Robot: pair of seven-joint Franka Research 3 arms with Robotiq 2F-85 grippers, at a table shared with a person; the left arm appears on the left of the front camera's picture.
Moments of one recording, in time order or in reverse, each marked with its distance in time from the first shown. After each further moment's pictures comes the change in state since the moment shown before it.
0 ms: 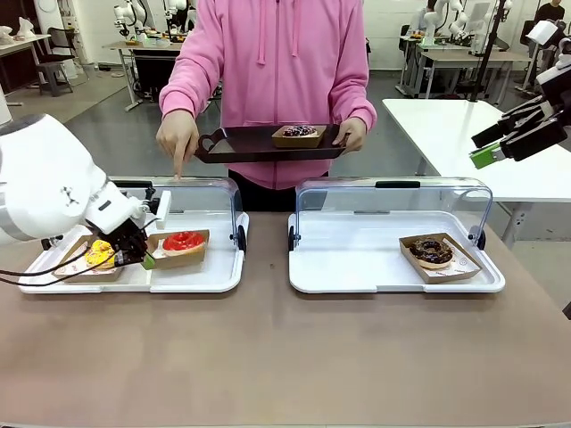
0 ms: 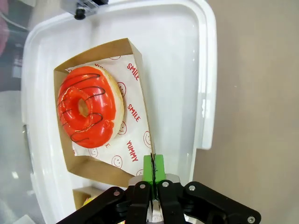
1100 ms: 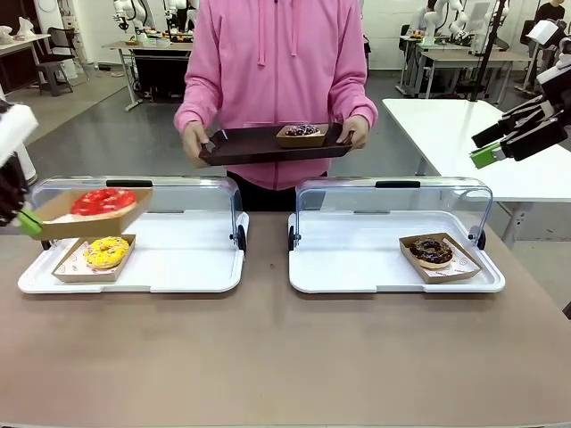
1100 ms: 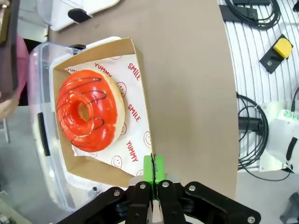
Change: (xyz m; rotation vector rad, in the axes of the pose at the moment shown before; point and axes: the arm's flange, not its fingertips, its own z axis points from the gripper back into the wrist) left arm -0.018 -0.113 0.259 0.016 -0.043 -0.157; right arm 0.000 0.000 0.000 0.000 0.000 0.000
